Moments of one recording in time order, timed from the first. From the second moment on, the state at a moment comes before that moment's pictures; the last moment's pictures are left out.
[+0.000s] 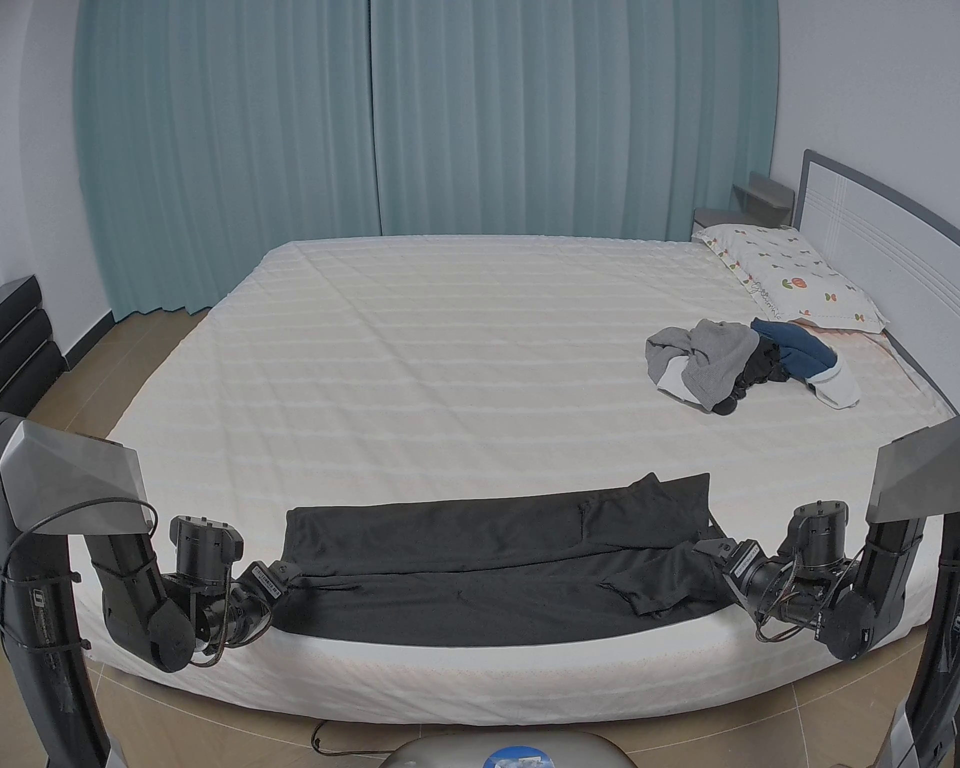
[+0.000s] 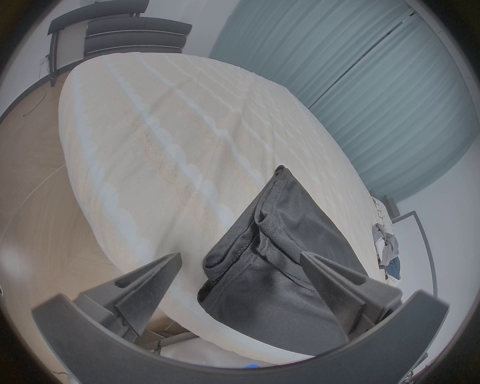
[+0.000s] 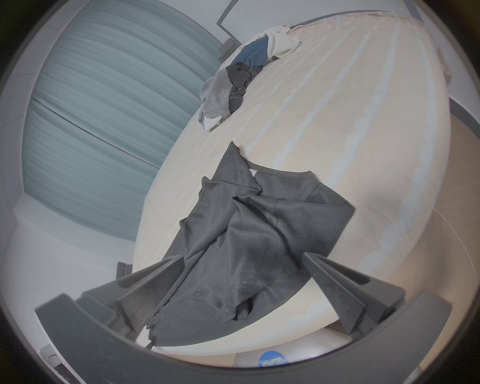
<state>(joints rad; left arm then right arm) -0.14 2.23 -0.37 -1.09 0.07 -0.92 0.18 2.22 -0.29 -1.33 0.06 0.97</state>
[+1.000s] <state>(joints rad) -0.14 2.23 -0.37 -1.09 0.07 -0.92 0.12 2.34 -0.34 -1.38 0.18 0.95</state>
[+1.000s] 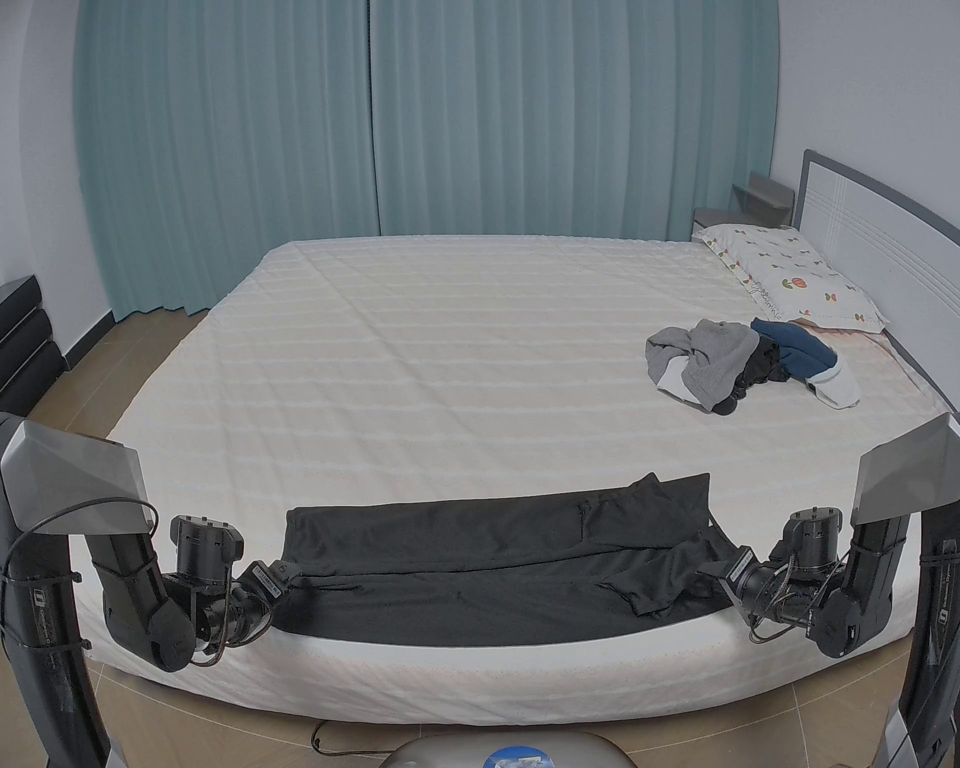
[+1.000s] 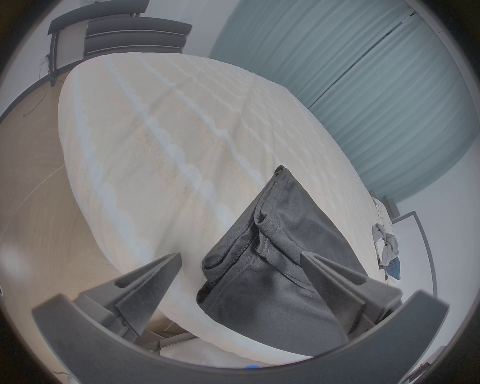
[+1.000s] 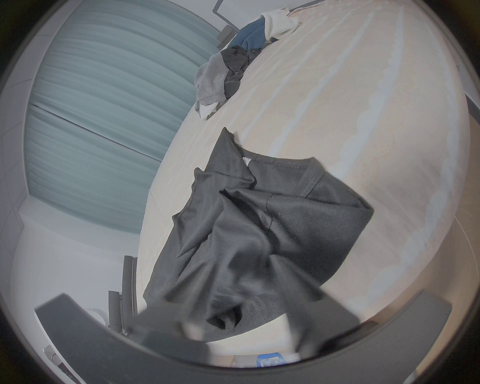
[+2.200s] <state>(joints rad) -0.13 2.23 -0.37 -1.09 0.07 -0.92 0.04 2.33 -0.29 -1.38 0.19 0.85</state>
